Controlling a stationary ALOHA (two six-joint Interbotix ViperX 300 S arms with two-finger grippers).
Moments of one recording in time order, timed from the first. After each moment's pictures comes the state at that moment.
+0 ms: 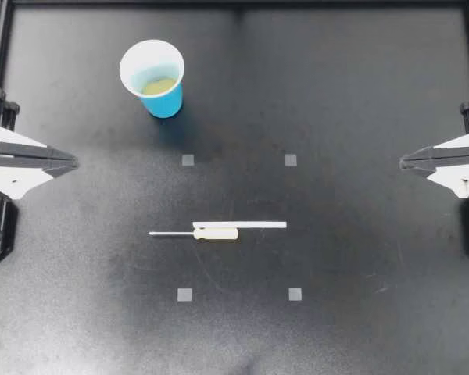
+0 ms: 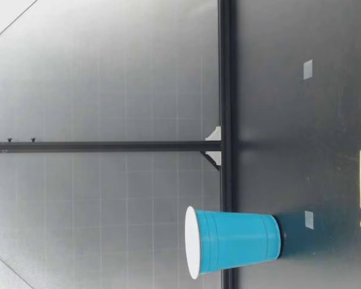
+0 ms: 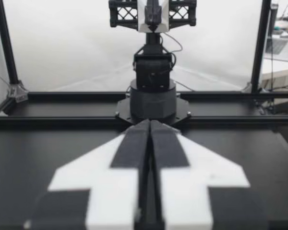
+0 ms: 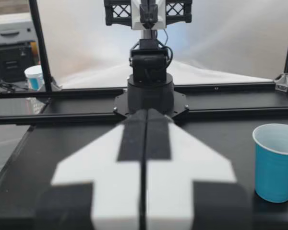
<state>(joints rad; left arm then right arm) 0.00 -0.96 1.18 0.00 -0.30 0.00 0.00 -0.96 1.17 0.00 -0.30 0.00</state>
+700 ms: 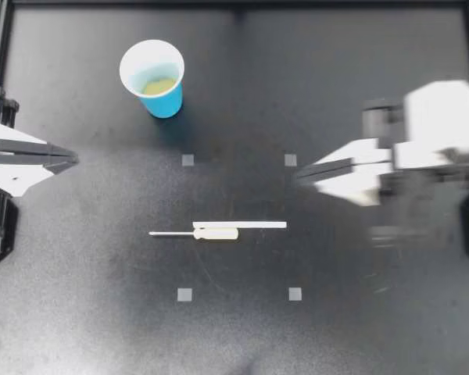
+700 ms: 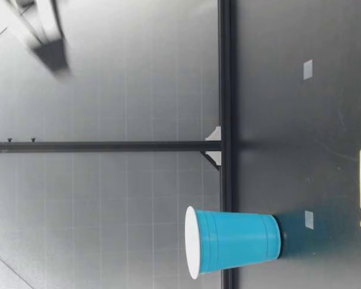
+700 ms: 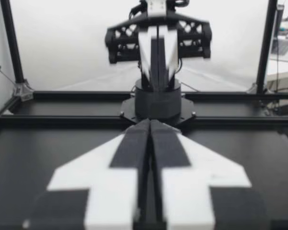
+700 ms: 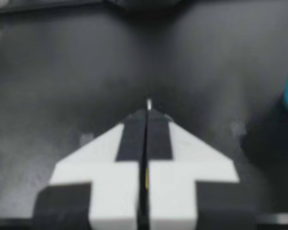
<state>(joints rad) 0.02 -0.96 1.19 0.00 -0.31 0.00 -0.01 -0.35 0.73 0.02 0.07 0.04</state>
